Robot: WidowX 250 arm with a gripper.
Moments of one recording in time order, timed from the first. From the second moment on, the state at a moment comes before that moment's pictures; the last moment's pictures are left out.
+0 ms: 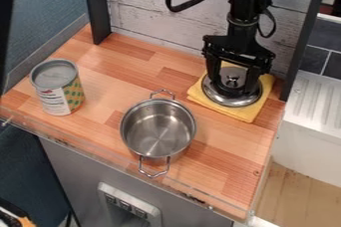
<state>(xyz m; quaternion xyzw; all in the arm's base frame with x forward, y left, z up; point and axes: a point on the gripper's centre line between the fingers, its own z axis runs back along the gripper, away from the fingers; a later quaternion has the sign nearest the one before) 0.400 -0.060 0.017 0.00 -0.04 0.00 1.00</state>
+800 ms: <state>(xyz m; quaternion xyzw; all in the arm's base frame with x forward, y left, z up) 0.397 -0.060 0.023 0.01 -0.04 0.00 1.00</state>
